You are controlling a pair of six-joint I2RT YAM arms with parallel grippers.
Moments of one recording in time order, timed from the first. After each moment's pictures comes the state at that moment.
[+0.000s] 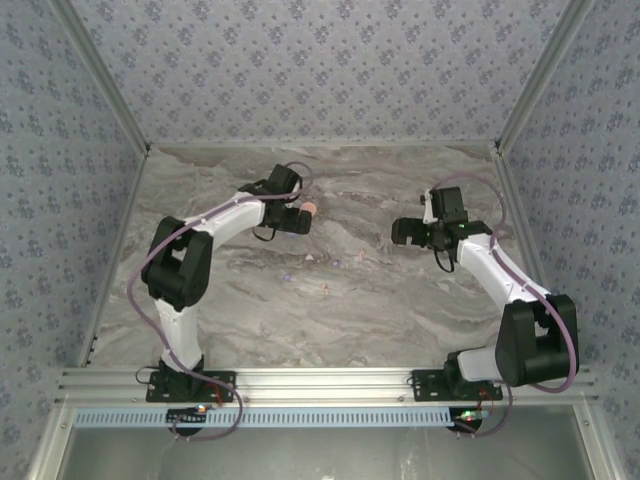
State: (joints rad) left arm -0.52 1.97 1.46 -0.61 -0.07 -0.28; right arm 0.16 1.36 0.91 -0.49 -0.08 0.22
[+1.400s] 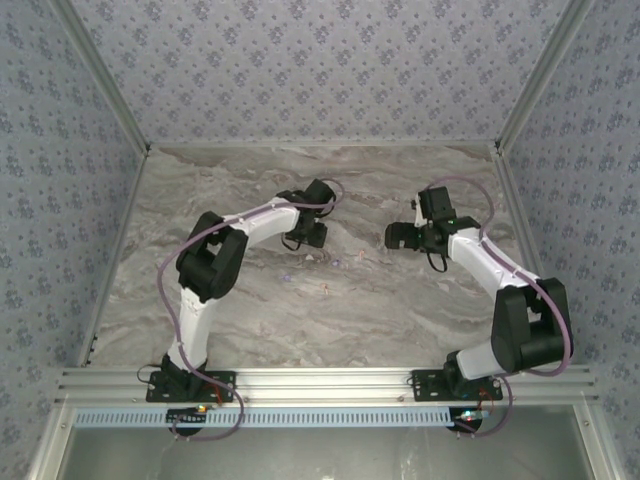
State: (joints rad) left arm -0.68 2.15 1.60 -0.71 -0.15 -0.37; right arm 0.22 1.44 0.94 -0.52 -0.06 0.25
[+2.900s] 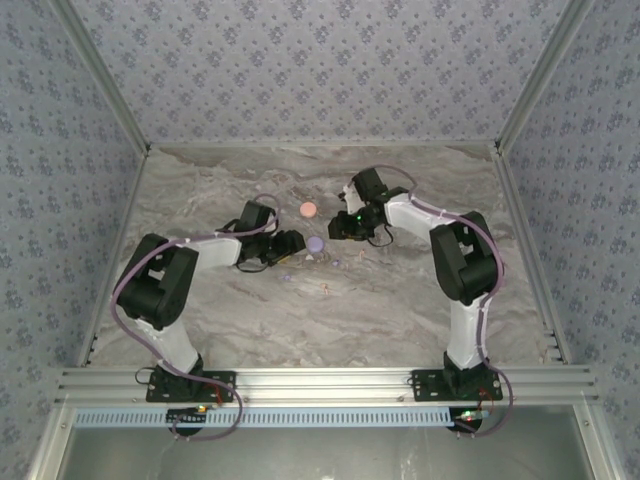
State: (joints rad) left arm -0.45 1.76 0.89 -0.03 0.42 -0.80; right arm 0.46 1.99 1.39 -0.52 -0.49 0.33
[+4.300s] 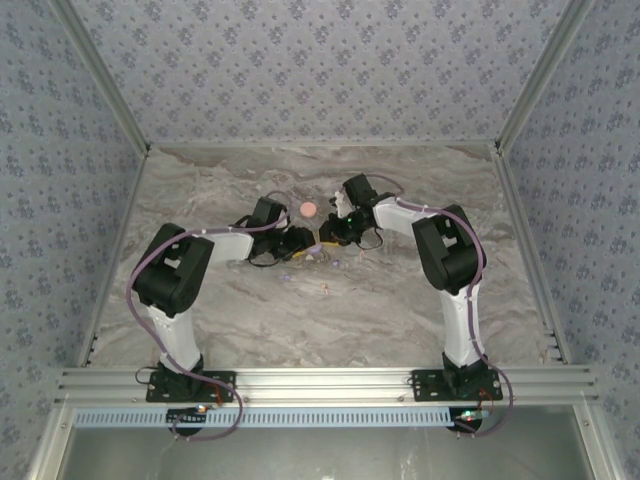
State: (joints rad) left arm -0.49 1.88 0.98 0.03 0.46 -0.86; right arm 0.47 2.12 1.43 -0.41 -0.62 0.46
